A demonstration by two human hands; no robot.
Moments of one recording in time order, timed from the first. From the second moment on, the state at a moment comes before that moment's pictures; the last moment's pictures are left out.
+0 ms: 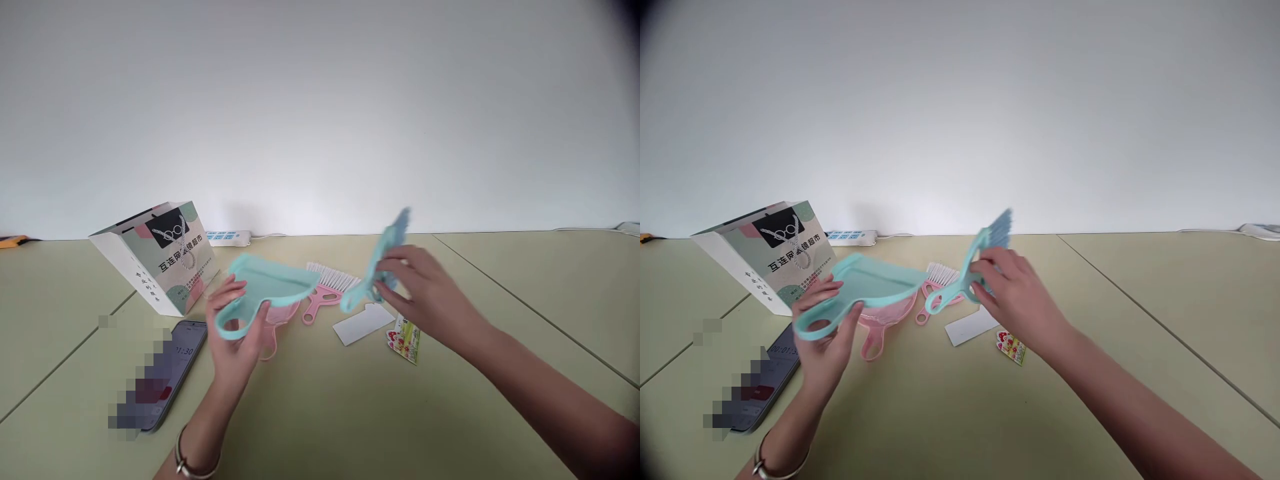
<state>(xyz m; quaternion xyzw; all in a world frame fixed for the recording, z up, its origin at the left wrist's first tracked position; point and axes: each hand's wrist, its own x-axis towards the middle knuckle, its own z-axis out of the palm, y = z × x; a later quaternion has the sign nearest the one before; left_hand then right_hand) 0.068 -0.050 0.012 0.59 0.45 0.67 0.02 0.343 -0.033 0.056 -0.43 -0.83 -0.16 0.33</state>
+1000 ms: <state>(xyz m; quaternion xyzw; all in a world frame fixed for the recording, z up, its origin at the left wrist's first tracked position) 0.040 -0.046 -0.021 0.66 0.61 0.44 -0.06 0.339 -0.034 -0.052 -0.47 -0.74 0.17 0.45</state>
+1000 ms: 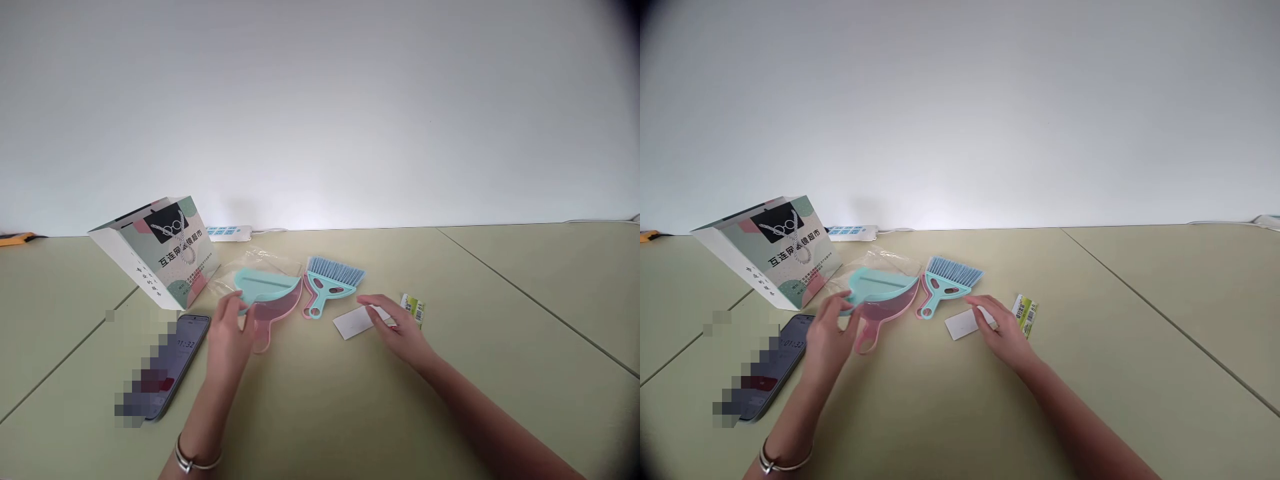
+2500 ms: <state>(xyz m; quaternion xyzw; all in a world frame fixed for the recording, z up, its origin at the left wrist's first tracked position) 0.100 -0.045 -0.009 0.46 0.48 0.41 0.62 0.333 -0.044 -0.042 -0.49 -0.56 0.42 0.51</state>
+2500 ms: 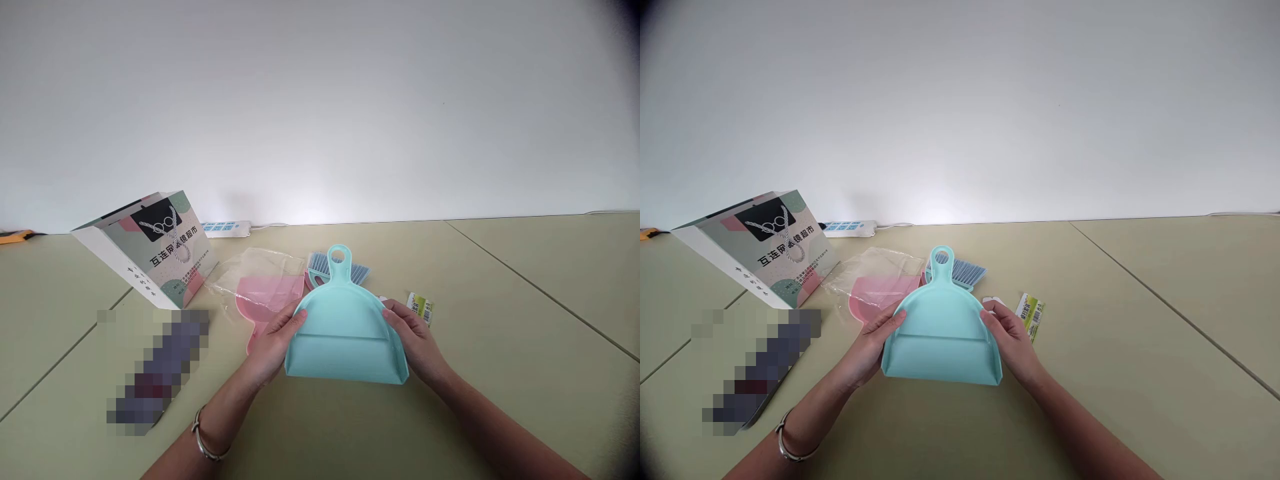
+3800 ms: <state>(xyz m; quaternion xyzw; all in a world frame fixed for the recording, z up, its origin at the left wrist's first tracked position) 0.102 -0.041 -0.012 0.42 0.51 0.45 0.60 0.371 -0.023 0.008 -0.55 -0.44 0.13 0.69</state>
